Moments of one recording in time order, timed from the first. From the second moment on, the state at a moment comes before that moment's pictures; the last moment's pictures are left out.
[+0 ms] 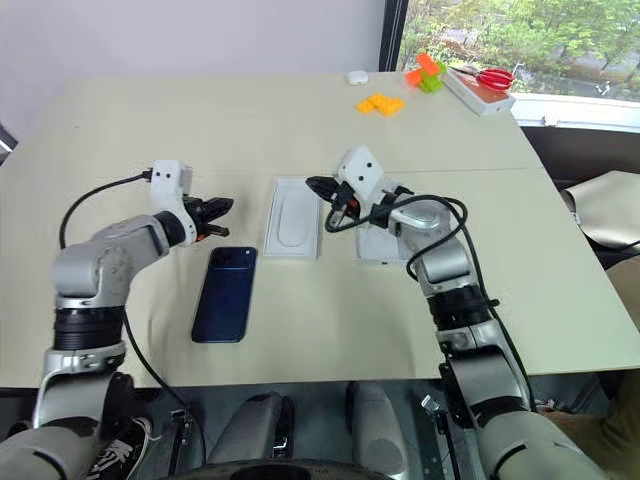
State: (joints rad) left arm -0.55 0.51 0.17 -0.05 -0.46 0.95 -0.46; right arm -0.64 -0.36 0.12 0.06 0.18 0.23 0.87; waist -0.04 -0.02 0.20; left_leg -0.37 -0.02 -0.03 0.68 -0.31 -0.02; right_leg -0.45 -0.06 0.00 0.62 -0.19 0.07
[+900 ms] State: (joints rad) left arm -0.39 0.95 0.44 0.05 -1.27 1.61 -0.34; right arm -0.59 -0.40 0.38 0.10 -0.07 -0.25 0.91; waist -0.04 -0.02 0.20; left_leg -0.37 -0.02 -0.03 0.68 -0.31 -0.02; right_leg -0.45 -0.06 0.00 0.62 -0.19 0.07
